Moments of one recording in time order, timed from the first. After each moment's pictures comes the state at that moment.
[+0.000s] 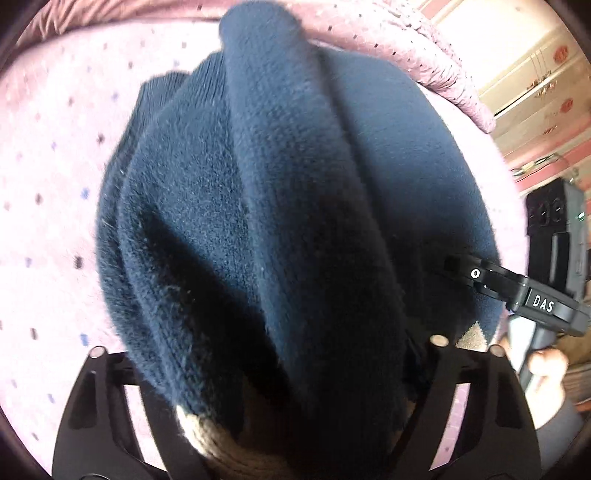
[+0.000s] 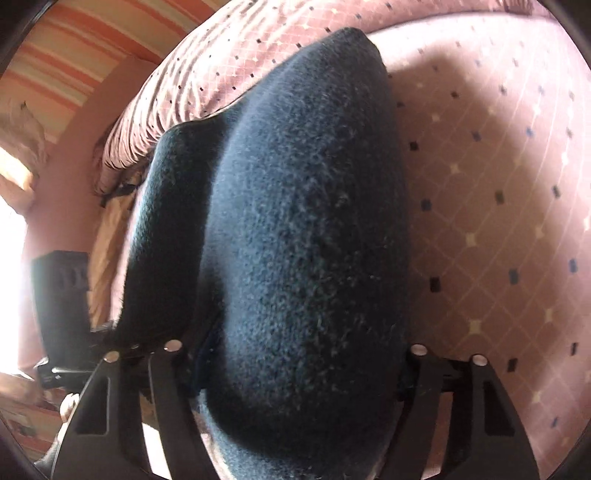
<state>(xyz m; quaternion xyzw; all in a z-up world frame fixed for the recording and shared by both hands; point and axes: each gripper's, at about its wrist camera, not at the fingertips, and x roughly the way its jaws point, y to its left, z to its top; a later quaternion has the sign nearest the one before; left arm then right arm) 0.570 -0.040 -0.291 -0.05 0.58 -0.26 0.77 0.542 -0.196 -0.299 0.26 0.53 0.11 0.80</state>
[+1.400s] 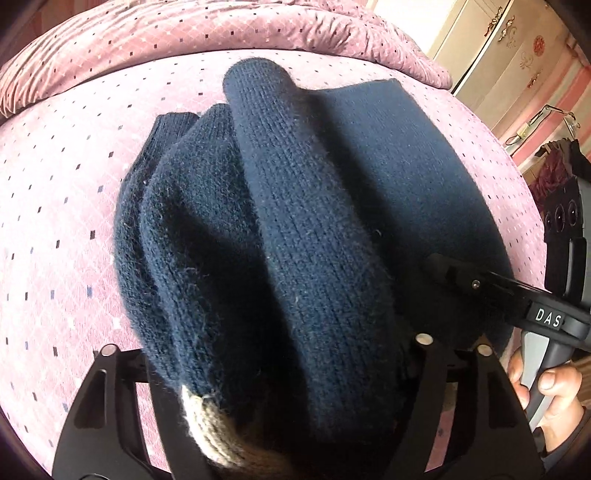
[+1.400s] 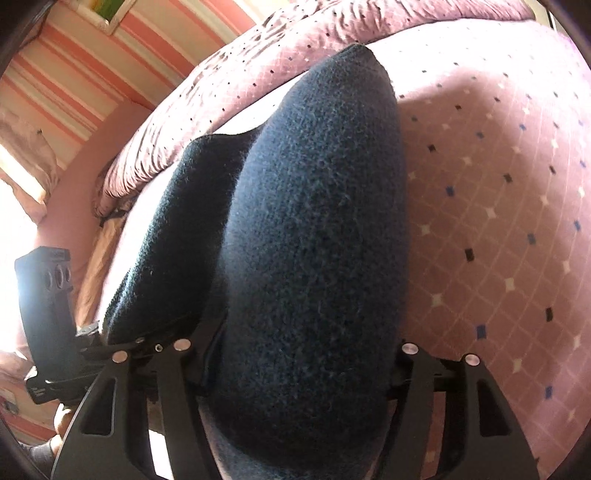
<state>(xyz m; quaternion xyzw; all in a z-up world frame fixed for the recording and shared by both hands) 0.389 -0.303 -0.270 0.02 0.53 -0.26 0.81 0.375 -0.447 -0.295 0.28 0.46 0.08 0.84</state>
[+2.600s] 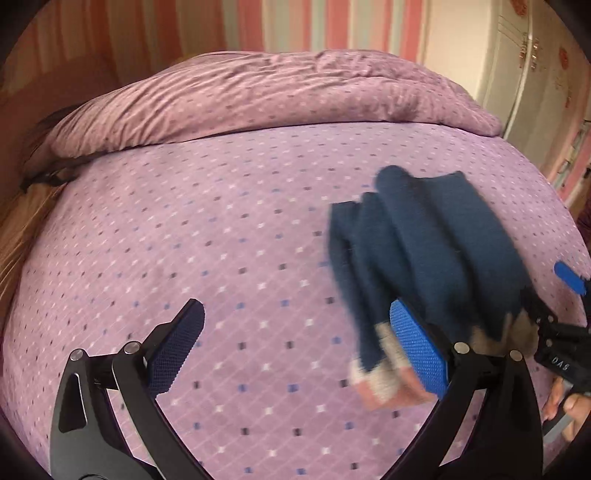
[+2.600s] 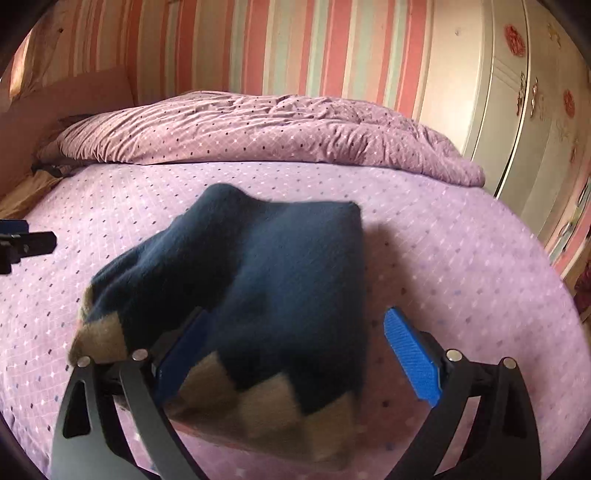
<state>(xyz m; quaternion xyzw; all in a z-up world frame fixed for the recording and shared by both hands) 0.362 -0.127 -0.202 0.06 0.43 -0.12 0.89 0.292 -0.367 -0.204 0.00 0.35 -0.09 0.93</state>
